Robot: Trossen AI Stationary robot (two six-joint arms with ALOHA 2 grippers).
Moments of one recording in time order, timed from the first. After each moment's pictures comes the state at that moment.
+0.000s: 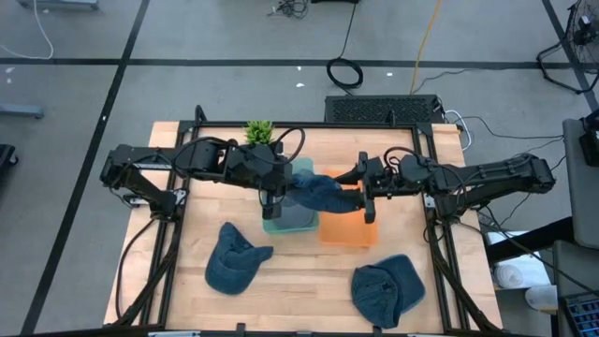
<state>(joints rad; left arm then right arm) -0.07 1.54 1.69 -0.77 -0.13 0.07 0.09 1.07 0.88 0.13 0.05 0.27</state>
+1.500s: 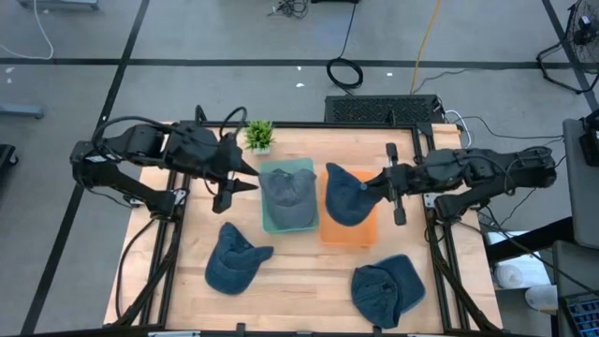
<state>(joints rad) -0.08 1.28 1.69 -1.04 -0.04 -0.11 0.23 1.01 1.26 -0.59 0.19 -0.06</state>
